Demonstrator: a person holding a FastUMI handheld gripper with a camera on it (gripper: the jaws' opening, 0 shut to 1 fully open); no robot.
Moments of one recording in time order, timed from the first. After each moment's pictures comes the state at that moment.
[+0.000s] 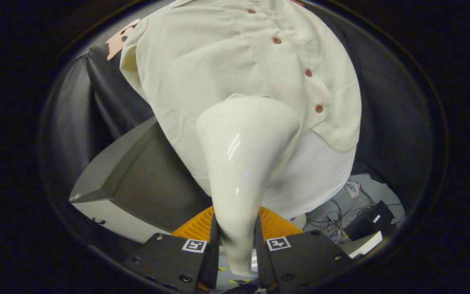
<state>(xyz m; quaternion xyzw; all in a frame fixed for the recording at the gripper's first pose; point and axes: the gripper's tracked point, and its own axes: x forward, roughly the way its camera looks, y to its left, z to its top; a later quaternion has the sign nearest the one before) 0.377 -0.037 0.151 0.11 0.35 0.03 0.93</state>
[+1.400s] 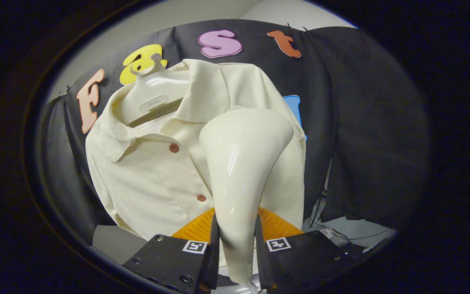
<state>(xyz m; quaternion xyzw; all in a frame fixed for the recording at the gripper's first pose) 0.511 -0.180 0.360 0.12 0.21 -0.05 0.97</state>
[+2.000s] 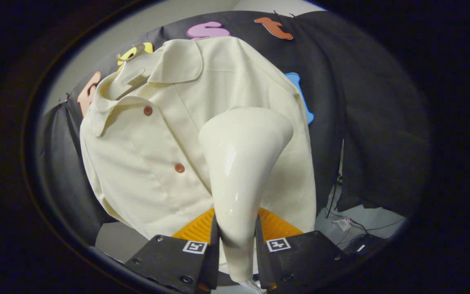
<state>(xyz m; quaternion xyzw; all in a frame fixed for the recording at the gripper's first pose) 0.504 -0.184 0.282 0.17 0.22 -0.02 0.96</state>
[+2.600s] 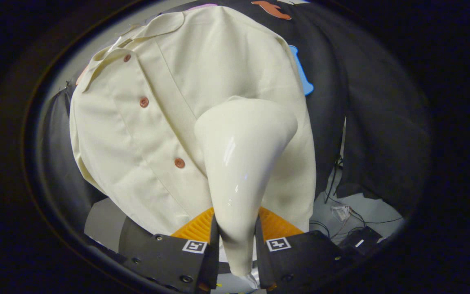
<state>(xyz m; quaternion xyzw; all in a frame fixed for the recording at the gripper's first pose) 0.479 -0.191 0.184 0.15 0.30 0.00 0.94</state>
